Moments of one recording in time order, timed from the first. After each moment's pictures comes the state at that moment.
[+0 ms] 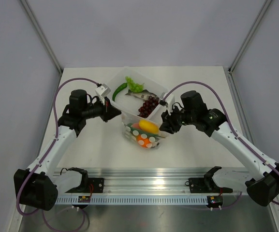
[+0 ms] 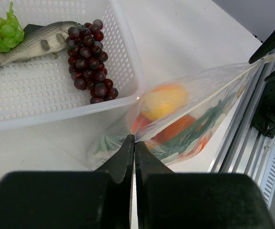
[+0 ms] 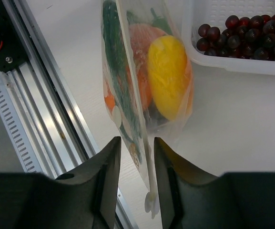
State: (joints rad) left arm -0.22 1.10 0.87 -0.23 0.79 0.00; right arm 0.61 1.14 1.12 -0.69 -0.47 -0.19
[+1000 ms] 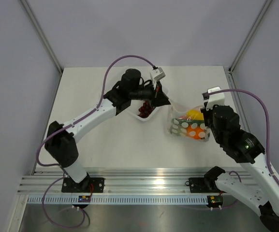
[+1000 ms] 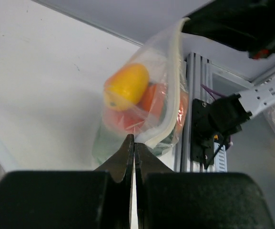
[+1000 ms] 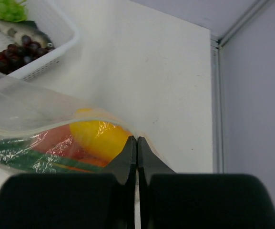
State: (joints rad) left arm -0.71 1.58 1.38 -0.06 0.74 -0.18; right arm 0.61 0.75 1.07 -0.70 0.52 -0.09
